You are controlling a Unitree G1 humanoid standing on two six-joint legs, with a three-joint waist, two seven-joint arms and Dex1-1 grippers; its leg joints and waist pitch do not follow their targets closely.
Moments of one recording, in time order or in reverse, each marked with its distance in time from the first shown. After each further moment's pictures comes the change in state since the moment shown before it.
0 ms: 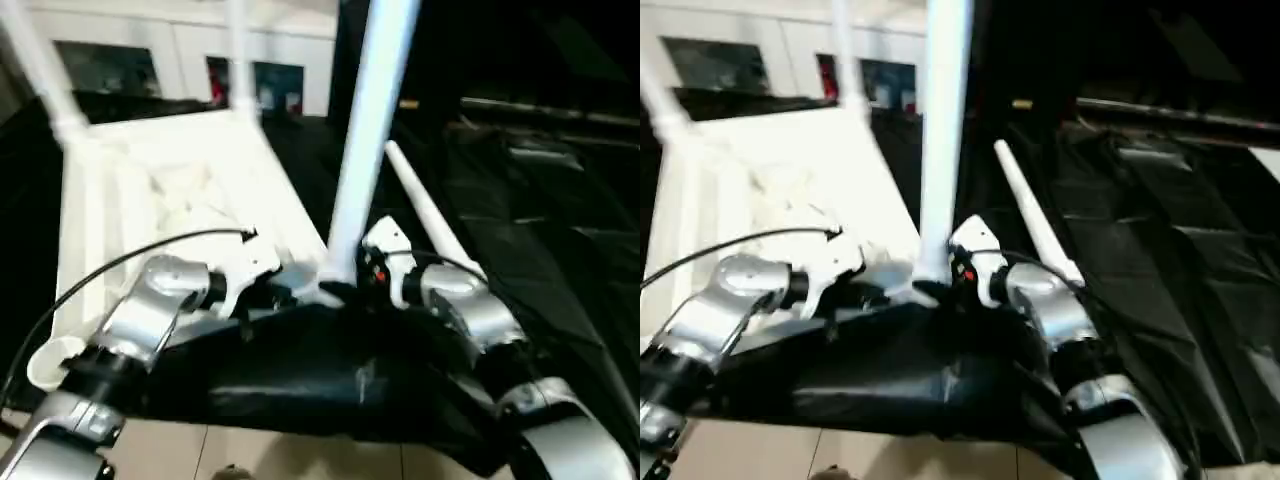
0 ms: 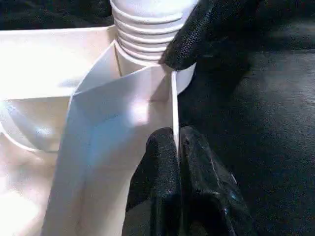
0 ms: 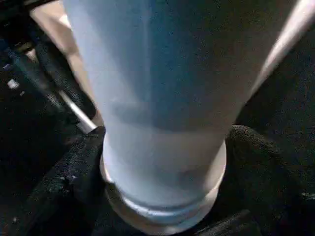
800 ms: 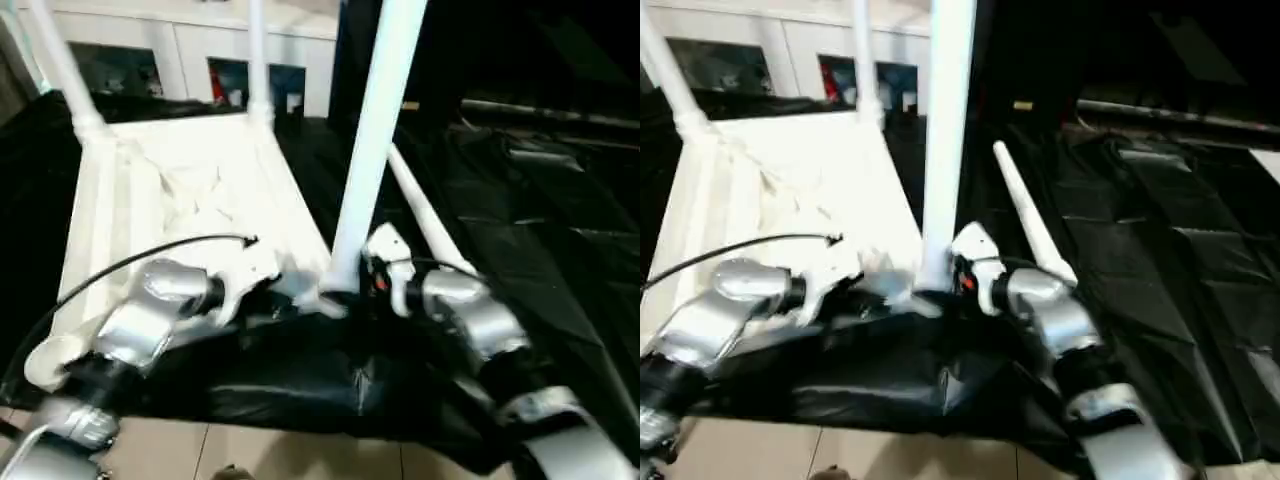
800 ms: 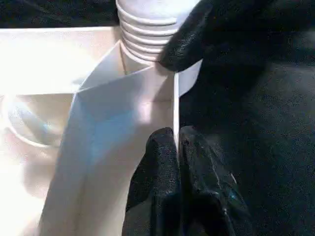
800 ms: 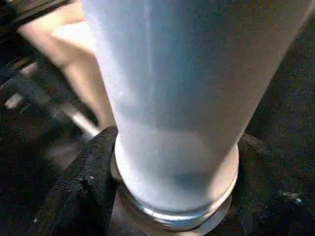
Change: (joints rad) left arm -0.032 -0.080 0.004 0.057 0.041 0.021 0.139; right arm 0.006 0.076 -0.074 0.050 0.018 0.017 -0.183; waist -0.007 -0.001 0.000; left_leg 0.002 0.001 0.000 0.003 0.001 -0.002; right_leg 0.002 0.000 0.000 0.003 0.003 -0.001
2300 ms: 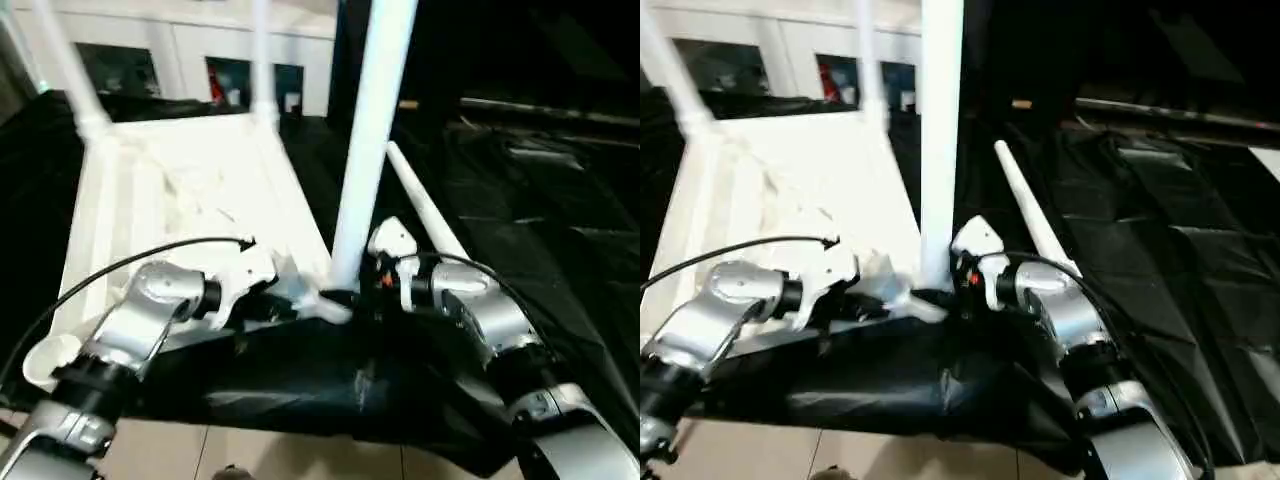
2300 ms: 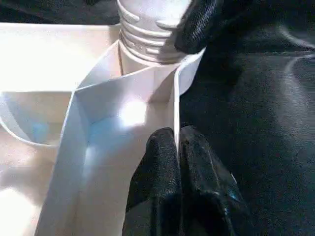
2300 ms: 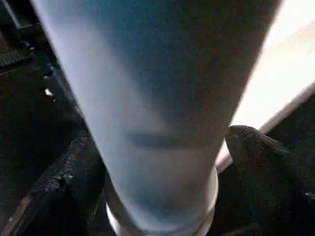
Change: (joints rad) left arm 0.067 0.095 0.006 -0.076 -0.066 -0.035 -0.189; right arm 0.014 -0.096 0.082 -0.111 0.020 -0.021 0.278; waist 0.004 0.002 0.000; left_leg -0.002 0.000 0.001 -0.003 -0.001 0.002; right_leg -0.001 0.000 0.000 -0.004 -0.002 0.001
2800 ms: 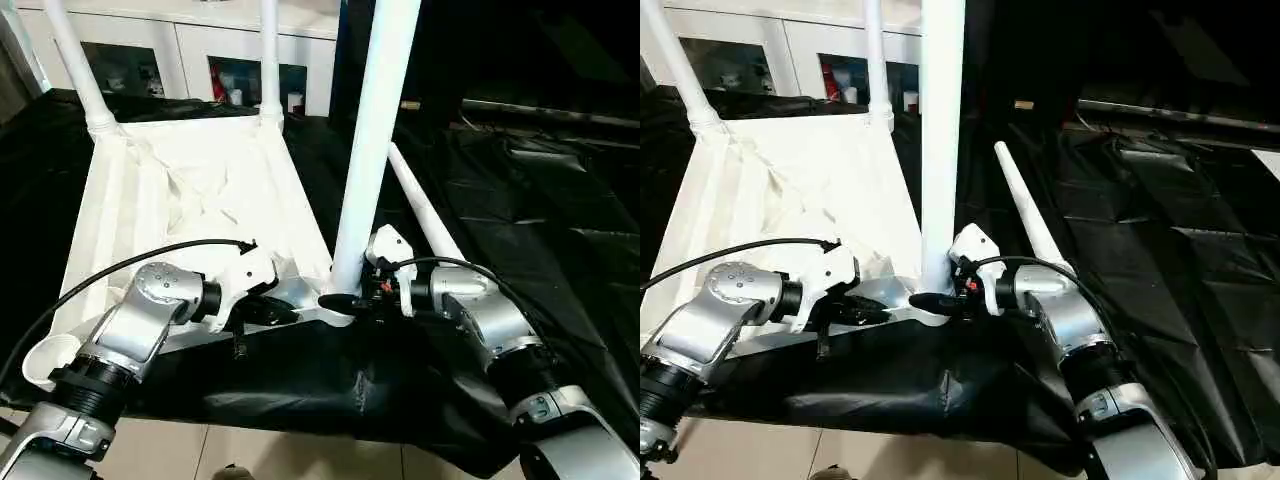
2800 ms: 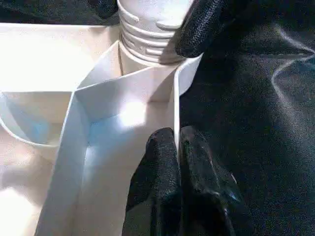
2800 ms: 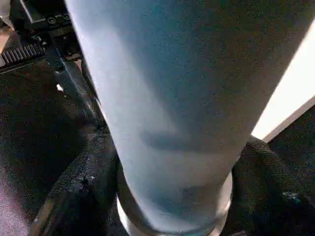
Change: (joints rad) left arm 0.000 -0.007 0.000 0.001 0.002 0.002 0.012; right arm 0.009 -0.002 0.008 -0.001 0.000 0.001 0.007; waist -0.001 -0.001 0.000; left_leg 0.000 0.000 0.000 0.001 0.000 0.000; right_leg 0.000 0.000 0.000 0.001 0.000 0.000
